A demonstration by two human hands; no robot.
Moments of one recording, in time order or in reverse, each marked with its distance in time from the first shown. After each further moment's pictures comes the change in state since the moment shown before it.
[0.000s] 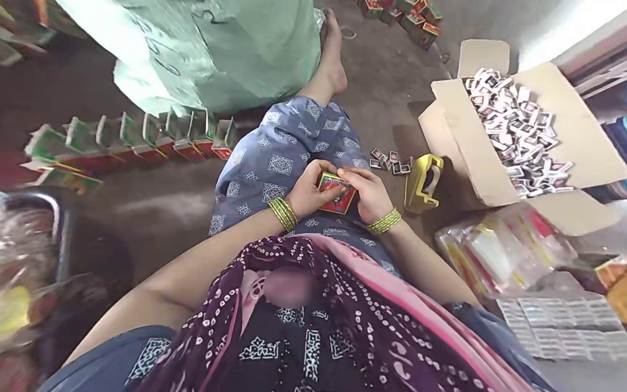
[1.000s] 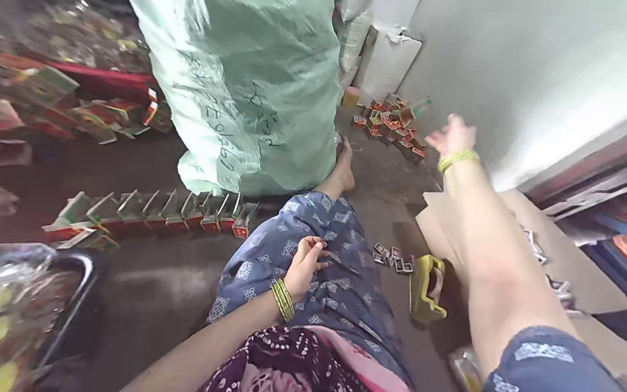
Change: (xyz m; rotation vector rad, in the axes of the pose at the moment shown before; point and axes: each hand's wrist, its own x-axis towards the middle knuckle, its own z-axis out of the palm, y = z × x) left_hand 0.010 0.017 -0.022 -0.487 0.295 -0.274; right_hand 0.225 -0.301 -0.056 -0.102 0.421 -0.434
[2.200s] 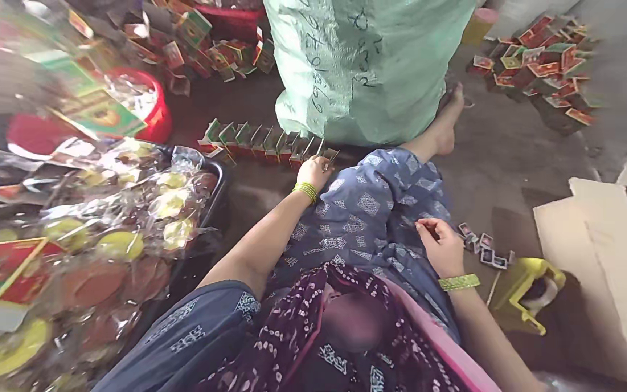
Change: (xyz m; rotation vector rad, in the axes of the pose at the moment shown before) left_hand 0.065 0.034 -0.186 1.260 0.440 -0.005; right_hand -0.285 0.243 -0.024 -0.433 -0.663 -0.322
